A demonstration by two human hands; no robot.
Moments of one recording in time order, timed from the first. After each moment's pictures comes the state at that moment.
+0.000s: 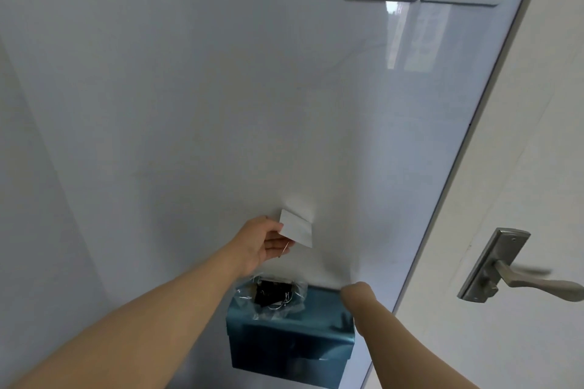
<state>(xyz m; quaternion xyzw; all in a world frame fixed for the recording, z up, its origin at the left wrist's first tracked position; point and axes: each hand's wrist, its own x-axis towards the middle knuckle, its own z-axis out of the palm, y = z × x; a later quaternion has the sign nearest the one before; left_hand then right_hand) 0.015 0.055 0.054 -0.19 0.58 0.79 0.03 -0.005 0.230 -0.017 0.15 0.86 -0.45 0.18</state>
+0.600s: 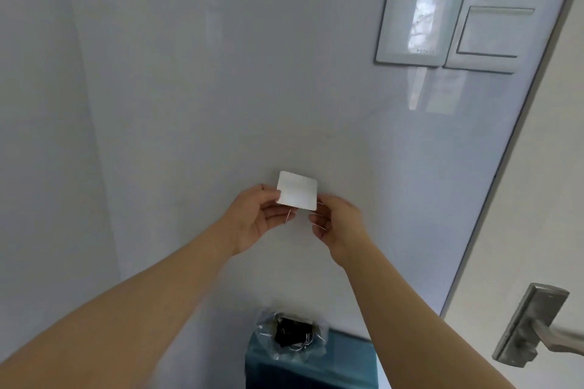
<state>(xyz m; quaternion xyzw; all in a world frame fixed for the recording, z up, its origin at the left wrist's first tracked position) 0.036 0.008 0.149 -0.06 0.54 0.83 -0.11 0.000 0.145 0.150 -0.04 0.59 -0.80 0.12</state>
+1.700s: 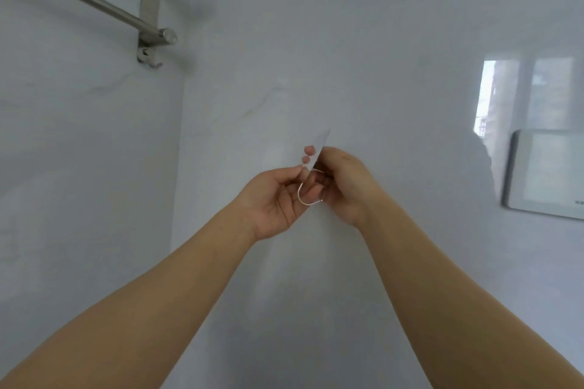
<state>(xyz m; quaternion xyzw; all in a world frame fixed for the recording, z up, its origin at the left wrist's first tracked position) 0.031 -0.098 0.333 0.04 0.42 0.89 -0.15 -0.045 -0.007 0.353 -0.39 0.52 -0.74 0.15</state>
